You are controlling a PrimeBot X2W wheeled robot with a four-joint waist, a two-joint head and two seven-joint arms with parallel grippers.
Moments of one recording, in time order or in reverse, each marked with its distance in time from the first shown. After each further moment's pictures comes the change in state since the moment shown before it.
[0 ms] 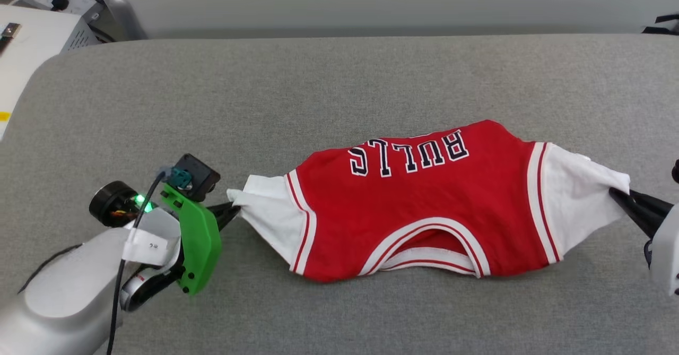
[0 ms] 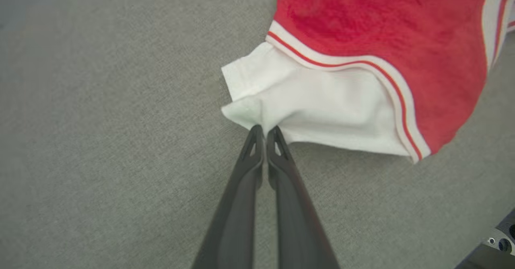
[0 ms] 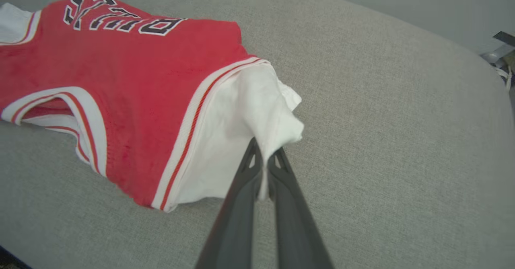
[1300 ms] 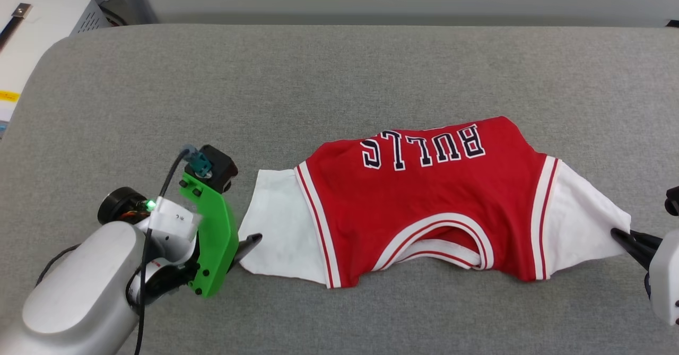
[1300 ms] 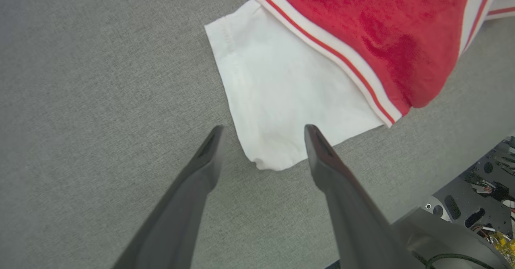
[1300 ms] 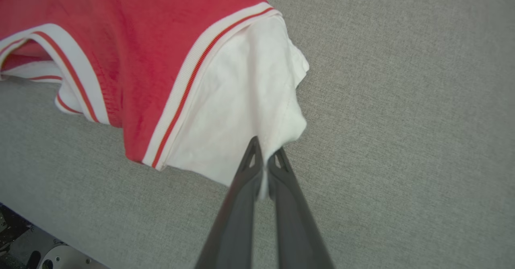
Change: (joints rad) left arm 0.169 -0.096 0.380 -0.202 0.079 -0.016 0.492; right arm 0.099 0.013 -0.049 -0.013 0.009 0.000 0.114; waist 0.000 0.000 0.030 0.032
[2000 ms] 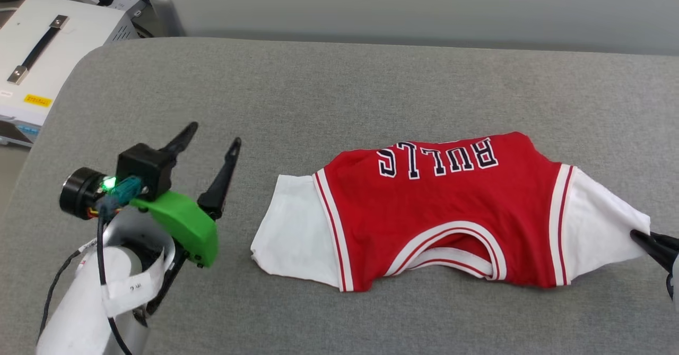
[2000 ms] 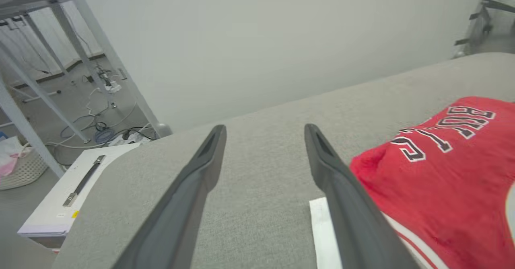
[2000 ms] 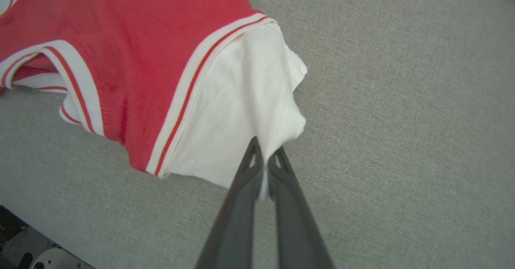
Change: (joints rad) left arm 0.223 -0.251 0.439 -0.045 0.498 0.000 -0.684; right arm -0.049 -0.121 0.111 0.091 0.120 0.000 -0.107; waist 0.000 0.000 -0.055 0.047
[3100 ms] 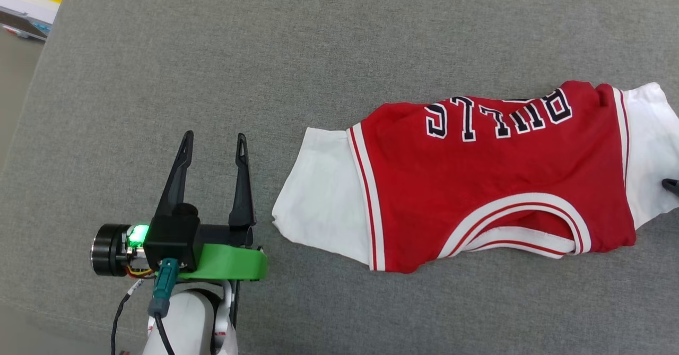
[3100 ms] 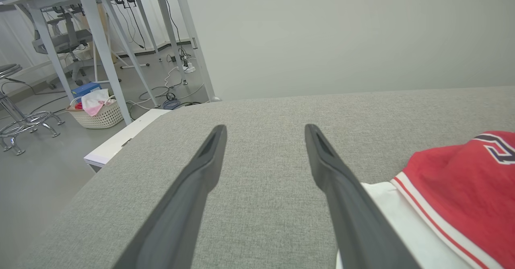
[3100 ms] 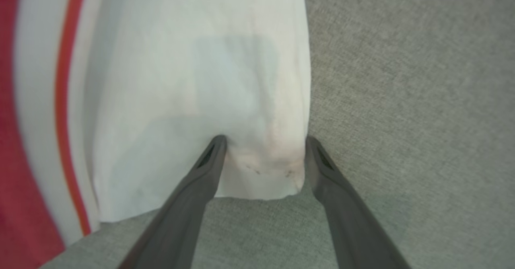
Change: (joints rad) left arm 0.156 -0.319 0.101 -0.081 0.290 0.214 -0.324; right arm -0.440 -0.039 0.236 0.317 0.038 0.000 0.292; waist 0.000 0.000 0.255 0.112
